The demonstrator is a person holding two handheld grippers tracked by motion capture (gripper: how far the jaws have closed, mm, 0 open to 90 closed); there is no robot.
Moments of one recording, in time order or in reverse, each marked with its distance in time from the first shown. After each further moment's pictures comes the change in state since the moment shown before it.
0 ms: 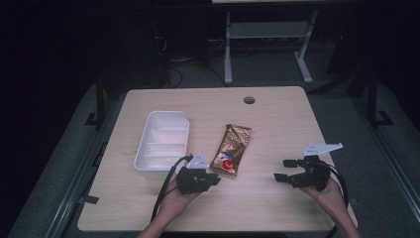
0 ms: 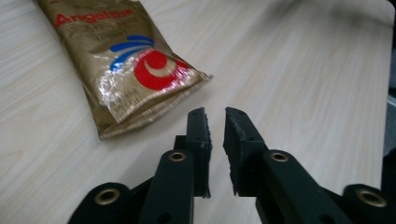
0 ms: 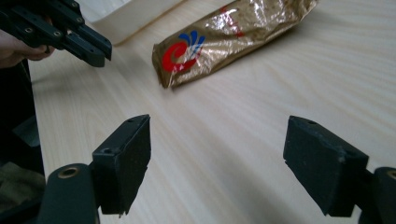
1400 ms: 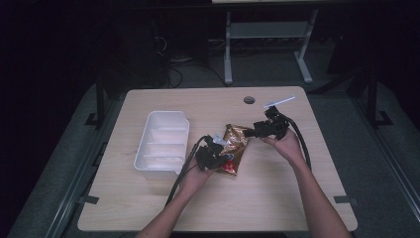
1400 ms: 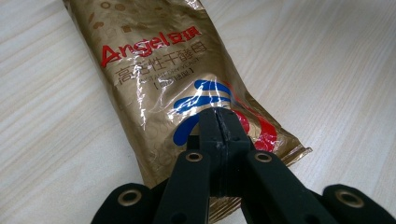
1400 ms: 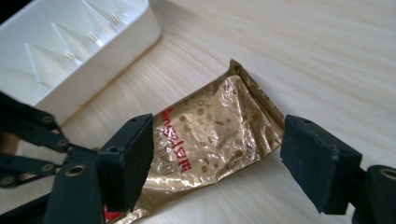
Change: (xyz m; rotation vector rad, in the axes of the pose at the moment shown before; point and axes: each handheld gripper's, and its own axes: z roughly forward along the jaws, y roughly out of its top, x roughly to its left) left arm 0.032 0.047 0.058 0.144 0.132 -0.042; right arm -0.050 0.124 0.098 0.087 -0.039 0.074
